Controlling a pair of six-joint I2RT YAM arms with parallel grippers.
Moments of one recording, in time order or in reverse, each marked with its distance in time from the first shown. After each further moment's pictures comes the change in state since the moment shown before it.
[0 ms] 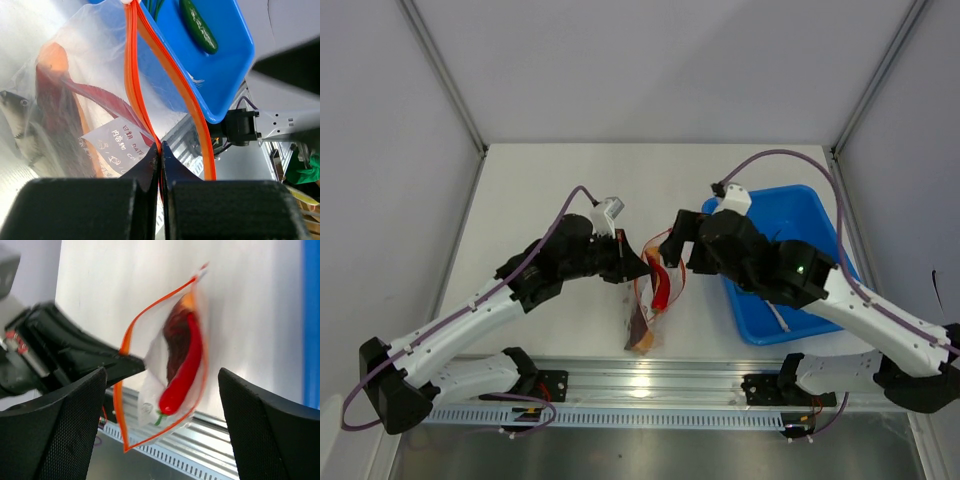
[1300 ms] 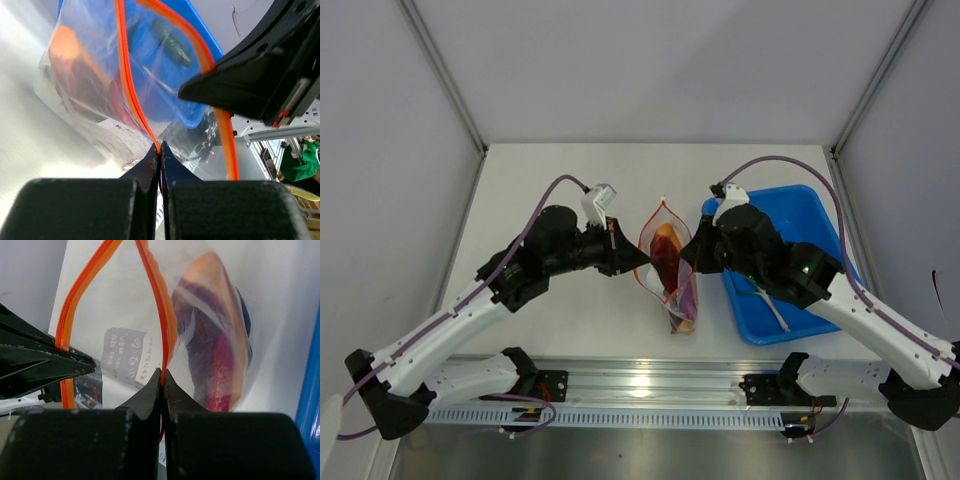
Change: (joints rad) left arm 0.000 -0.034 0.122 -0.055 0.023 0.040; right arm -0.159 -0.074 -0.142 0.131 -0.267 -0.182
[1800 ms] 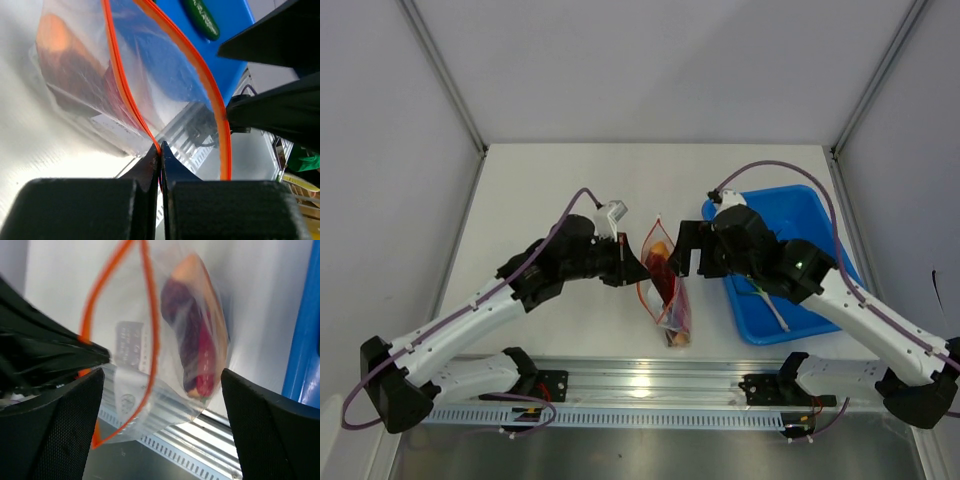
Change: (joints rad) left arm 0.000 0.035 -0.132 0.021 0.017 -0.014; right arm -0.040 -0.003 -0.072 -0.059 -0.045 -0.001
